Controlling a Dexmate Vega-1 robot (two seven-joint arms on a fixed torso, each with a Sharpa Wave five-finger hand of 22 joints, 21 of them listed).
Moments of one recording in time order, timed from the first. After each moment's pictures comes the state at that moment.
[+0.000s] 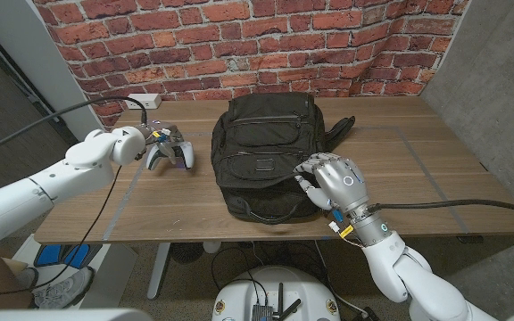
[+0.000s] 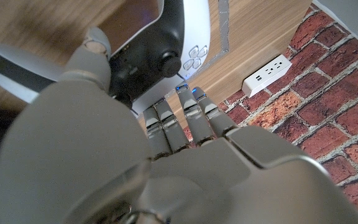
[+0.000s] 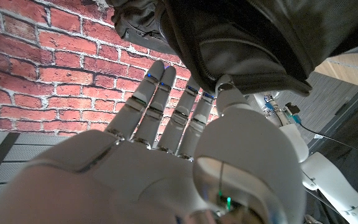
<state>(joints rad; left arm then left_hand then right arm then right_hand) 0.75 1.13 0.55 -1.84 0.62 0.33 -0.30 1.01 -0.09 0.39 -0.18 0.20 0.73 -0.12 0.22 0.18 0.78 -0.19 0.19 0.18 0.77 -0.06 0.18 0.17 0.36 -0.04 0.19 0.16 -1.47 -0.87 -0.50 -2.26 -1.13 -0.34 -0.59 0.82 0.16 0.40 -0.16 0.18 0.89 -0.15 0.42 0.18 0.89 -0.15 0.33 0.22 0.66 -0.06 0.44 0.32 0.70 -0.07 0.27 0.19</state>
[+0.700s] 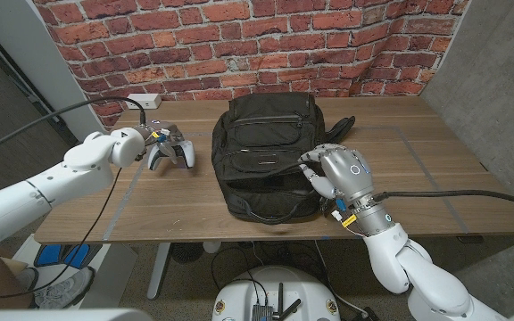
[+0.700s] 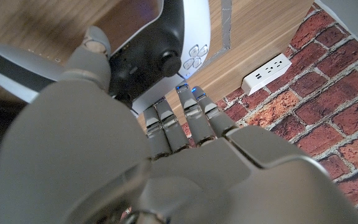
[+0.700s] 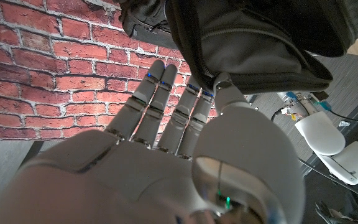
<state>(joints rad) 0.78 1.14 0.53 -1.86 0.60 0.35 -0.26 1.01 -0.09 0.39 -0.18 0.20 0.73 -0.12 0.22 0.18 0.78 -0.19 0.20 0.18 0.77 -0.06 0.18 0.17 0.37 -0.04 0.19 0.16 -1.47 -0.85 -0.45 -2.30 -1.03 -0.32 -0.58 0.84 0.16 0.42 -0.17 0.18 0.92 -0.12 0.43 0.19 0.94 -0.15 0.34 0.23 0.69 -0.06 0.44 0.32 0.70 -0.07 0.28 0.19</state>
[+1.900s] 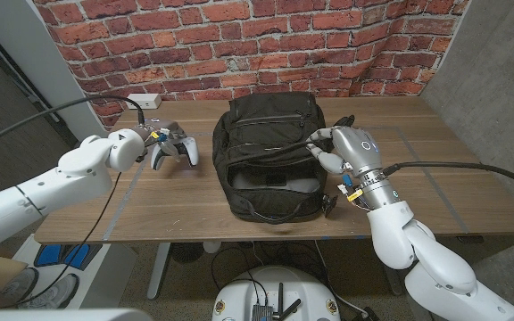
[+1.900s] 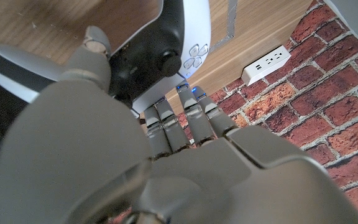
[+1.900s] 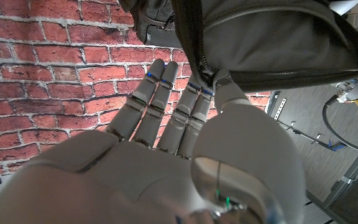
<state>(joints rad) 0.88 1.19 0.47 -2.00 0.54 0.44 -0.21 1.01 -0.09 0.39 -0.18 0.19 0.74 -0.11 0.21 0.18 0.78 -0.18 0.19 0.18 0.78 -0.06 0.17 0.17 0.37 -0.04 0.19 0.16 -1.44 -0.79 -0.36 -2.39 -0.83 -0.34 -0.44 0.87 0.14 0.43 -0.17 0.18 0.94 -0.09 0.43 0.19 0.99 -0.13 0.37 0.27 0.72 -0.07 0.43 0.33 0.71 -0.07 0.30 0.20</state>
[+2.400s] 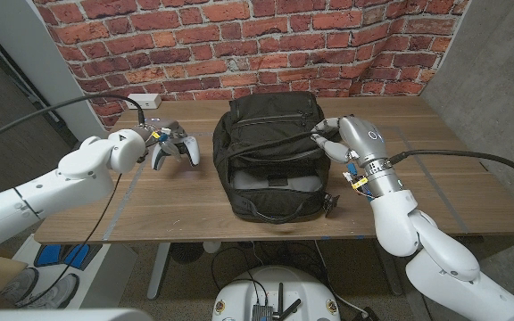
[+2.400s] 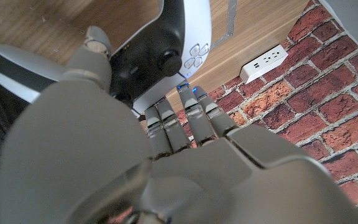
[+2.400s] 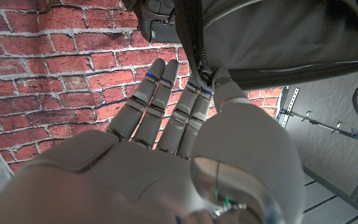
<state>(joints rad) 0.90 1.21 0.46 -2.05 0.53 0.50 -0.21 1.01 -0.09 0.39 -0.18 0.20 0.74 -0.11 0.22 0.18 0.78 -0.18 0.19 0.18 0.78 -0.06 0.18 0.17 0.37 -0.04 0.19 0.16 -1.42 -0.76 -0.31 -2.40 -0.72 -0.33 -0.41 0.89 0.14 0.43 -0.17 0.19 0.95 -0.09 0.43 0.19 0.99 -0.13 0.37 0.29 0.74 -0.08 0.43 0.34 0.71 -0.07 0.31 0.20</state>
